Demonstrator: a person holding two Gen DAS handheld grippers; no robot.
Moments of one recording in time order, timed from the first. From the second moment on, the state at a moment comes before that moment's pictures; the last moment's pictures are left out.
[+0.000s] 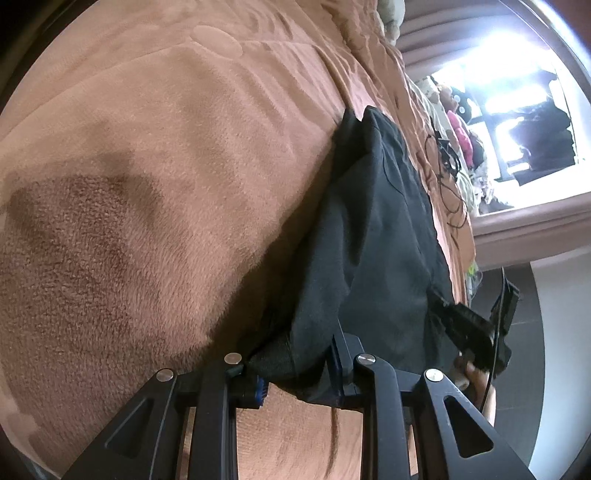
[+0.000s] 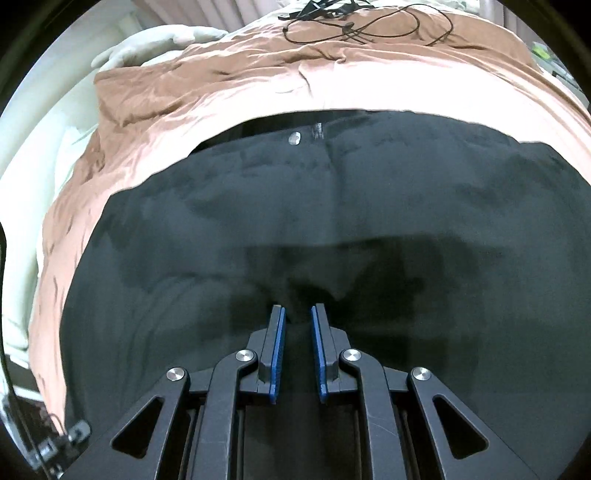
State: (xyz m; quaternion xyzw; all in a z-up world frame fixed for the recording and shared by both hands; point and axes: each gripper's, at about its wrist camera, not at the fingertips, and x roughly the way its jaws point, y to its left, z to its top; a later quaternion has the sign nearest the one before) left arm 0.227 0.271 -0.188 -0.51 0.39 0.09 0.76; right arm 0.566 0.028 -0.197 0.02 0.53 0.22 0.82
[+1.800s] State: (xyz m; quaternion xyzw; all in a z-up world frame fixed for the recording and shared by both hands) left arm 0.327 0.148 0.015 -0.35 0.33 -0.08 0.88; right arm 0.392 -0.079 -0.208 0.11 0.49 0.32 0.80
